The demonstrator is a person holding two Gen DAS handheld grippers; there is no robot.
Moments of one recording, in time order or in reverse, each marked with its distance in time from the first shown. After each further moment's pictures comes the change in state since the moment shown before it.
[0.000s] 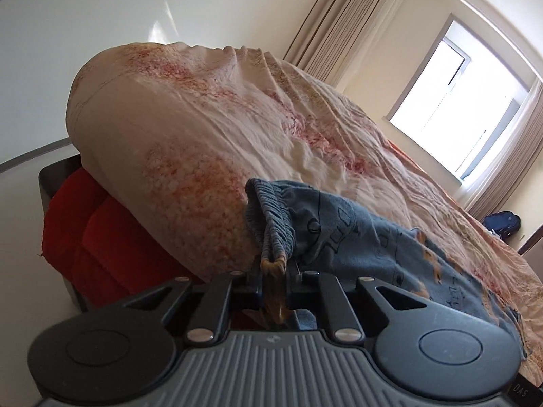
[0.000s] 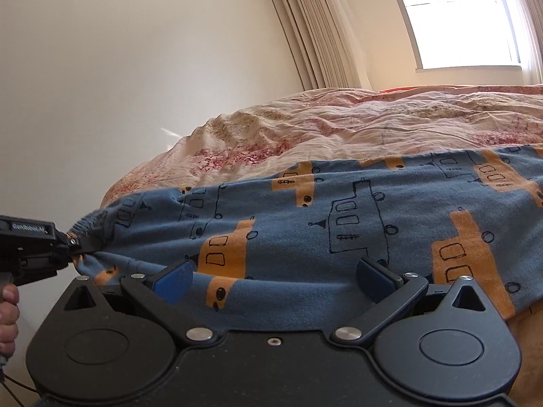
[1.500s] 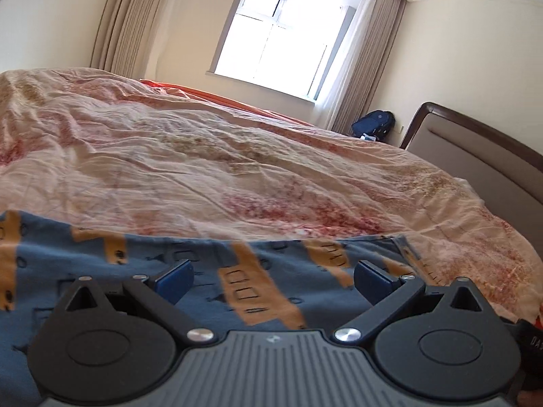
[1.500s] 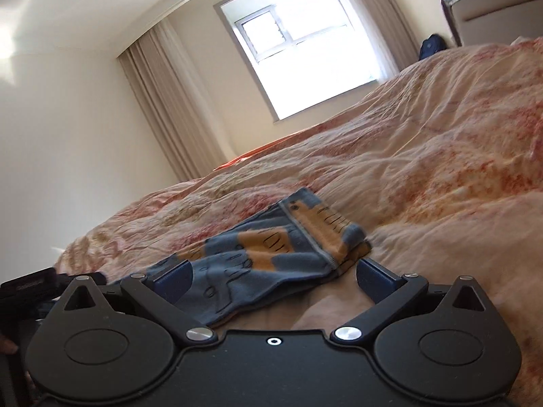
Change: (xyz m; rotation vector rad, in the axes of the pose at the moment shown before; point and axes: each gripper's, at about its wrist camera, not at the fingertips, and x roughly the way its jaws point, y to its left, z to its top) left arm 0.120 -0.349 -0.104 0.447 0.098 -0.436; right arm -0.165 -0.290 0.011 0.312 -0.255 -0.310
